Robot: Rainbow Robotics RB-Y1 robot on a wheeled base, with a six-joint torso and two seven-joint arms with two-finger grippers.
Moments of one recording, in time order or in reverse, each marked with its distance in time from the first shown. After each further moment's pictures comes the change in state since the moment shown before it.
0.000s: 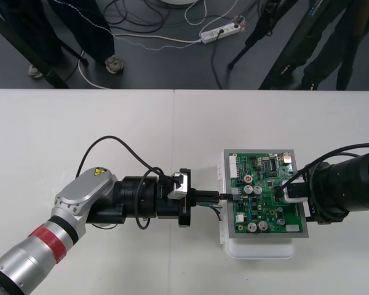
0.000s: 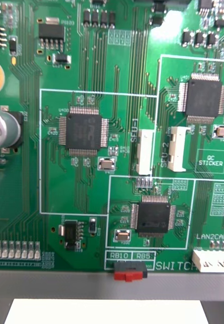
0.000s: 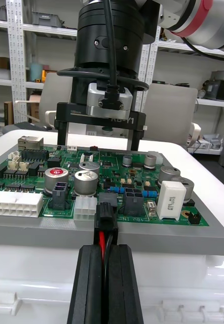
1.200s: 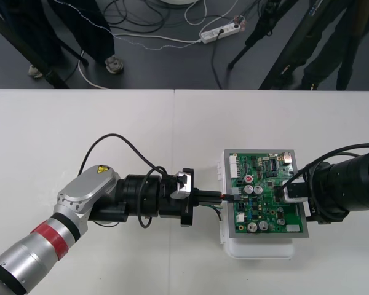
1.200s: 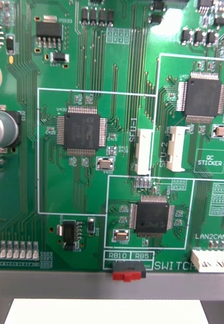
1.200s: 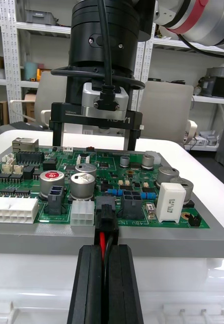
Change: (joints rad) right arm 0.000 0.000 0.000 0.000 0.005 0.000 0.000; left arm -0.021 0.000 -0.020 0.005 -0.001 0.005 -0.001
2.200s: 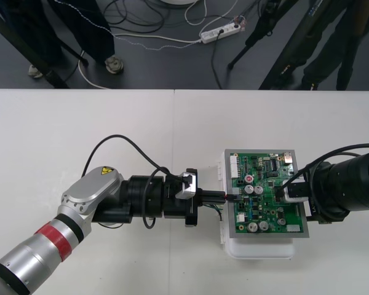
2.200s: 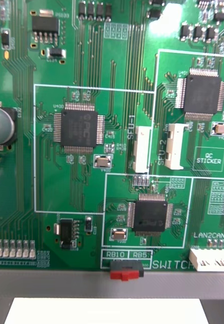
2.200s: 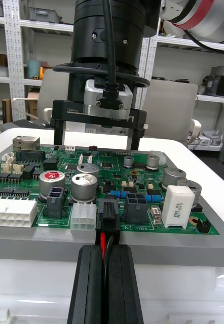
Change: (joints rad) right arm 0.000 0.000 0.000 0.000 0.009 0.000 0.000; left arm 0.000 -0.015 -0.011 0.002 -0.002 0.033 0.000
